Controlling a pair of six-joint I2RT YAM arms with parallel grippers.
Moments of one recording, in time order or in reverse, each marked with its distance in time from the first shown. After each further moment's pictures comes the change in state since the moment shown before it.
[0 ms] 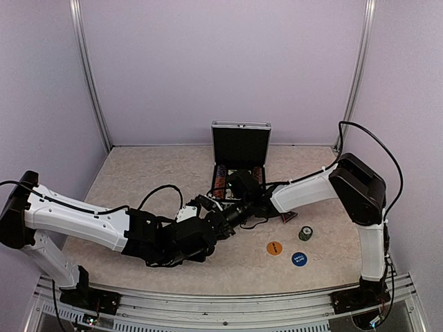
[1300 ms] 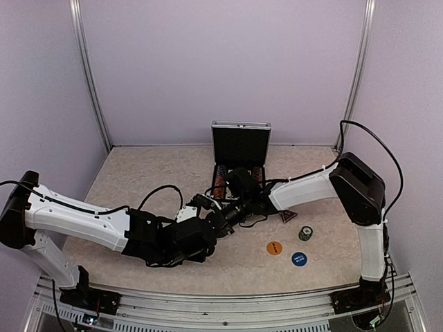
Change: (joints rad) left arm 0.000 0.002 0.000 -0.002 -0.001 -0.001; right arm 0.003 0.007 0.039 -0.061 -0.013 -0.043
